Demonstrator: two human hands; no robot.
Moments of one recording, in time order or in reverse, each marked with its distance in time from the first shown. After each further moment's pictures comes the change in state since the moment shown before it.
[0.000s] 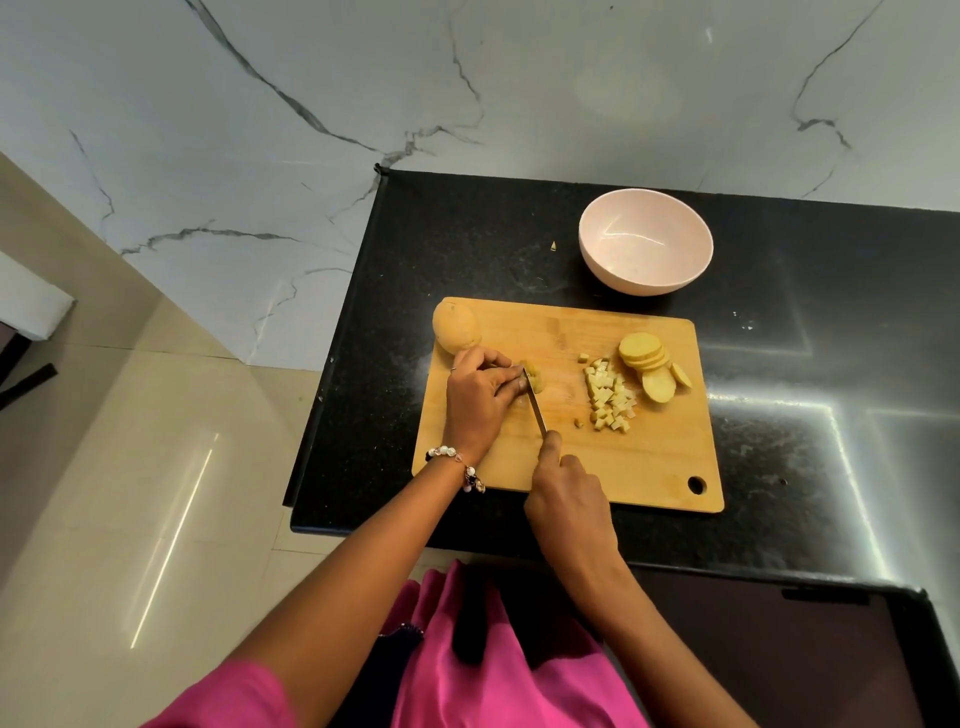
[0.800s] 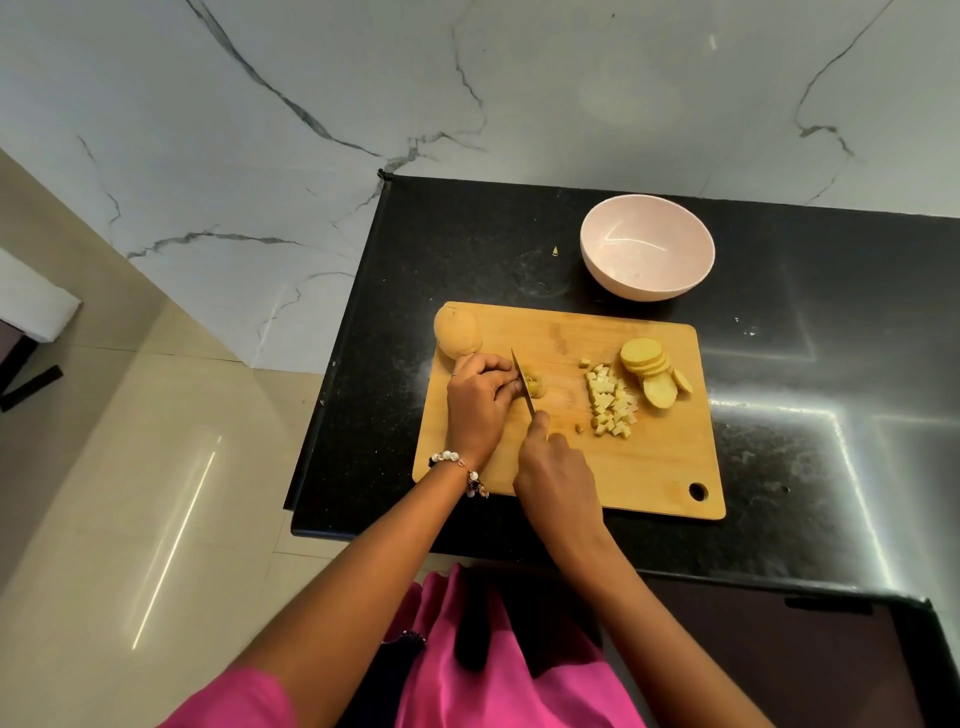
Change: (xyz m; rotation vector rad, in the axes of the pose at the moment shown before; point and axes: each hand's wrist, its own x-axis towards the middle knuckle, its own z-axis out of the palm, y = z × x) left_hand 0.000 0.001 0.002 0.016 0.039 -0.033; right_hand 0.025 -0.006 0.003 0.019 0.110 -0.045
